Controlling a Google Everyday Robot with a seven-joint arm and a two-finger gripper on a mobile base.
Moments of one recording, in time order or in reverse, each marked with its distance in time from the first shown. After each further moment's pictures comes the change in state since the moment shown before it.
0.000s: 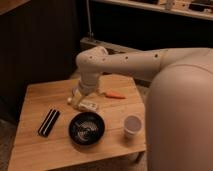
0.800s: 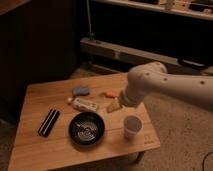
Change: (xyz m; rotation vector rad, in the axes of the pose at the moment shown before) arm 0.164 -0.105 -0.062 0.033 -0.133 0.377
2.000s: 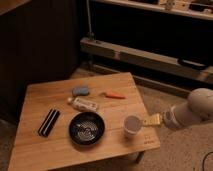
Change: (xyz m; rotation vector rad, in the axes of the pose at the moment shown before) arm 0.106 -0.109 -0.016 -0.136 -0.004 0.339
